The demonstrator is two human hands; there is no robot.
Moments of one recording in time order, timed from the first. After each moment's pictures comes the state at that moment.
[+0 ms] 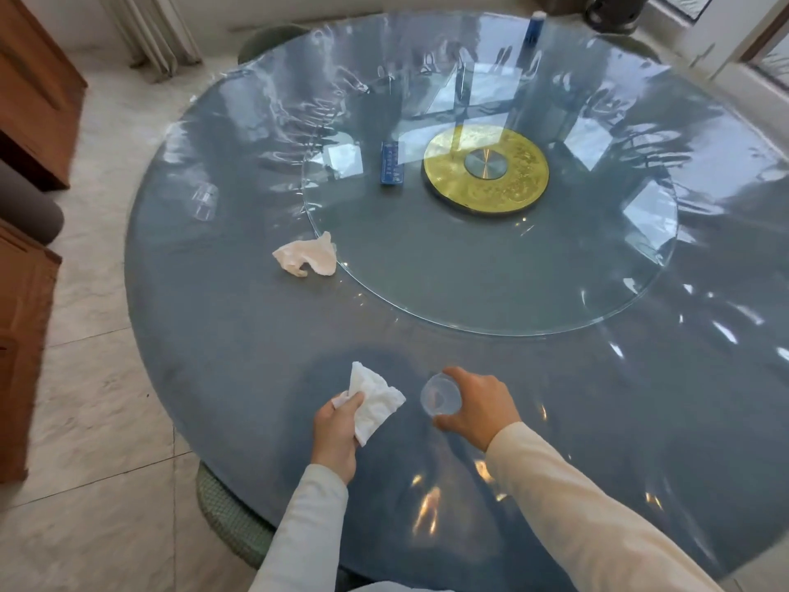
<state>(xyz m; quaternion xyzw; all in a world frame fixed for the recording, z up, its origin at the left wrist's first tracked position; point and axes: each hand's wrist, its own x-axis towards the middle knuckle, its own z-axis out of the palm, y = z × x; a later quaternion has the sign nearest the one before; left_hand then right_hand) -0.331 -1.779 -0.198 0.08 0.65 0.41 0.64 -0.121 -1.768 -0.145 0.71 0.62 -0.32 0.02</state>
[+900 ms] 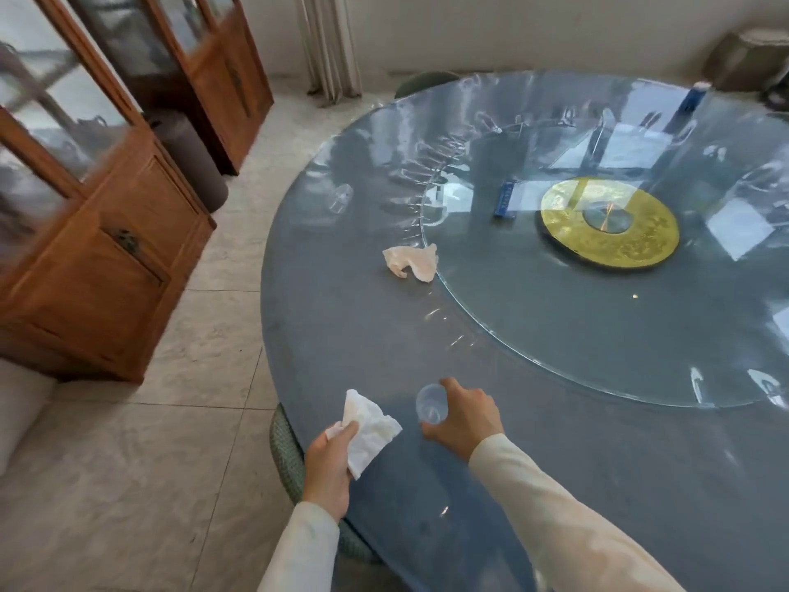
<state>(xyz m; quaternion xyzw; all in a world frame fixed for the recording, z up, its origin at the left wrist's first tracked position) -0.390 -1.873 -0.192 -0.01 0.67 0.52 0.53 -0.214 -1.769 -0.153 0.62 0.71 -0.33 0.05</state>
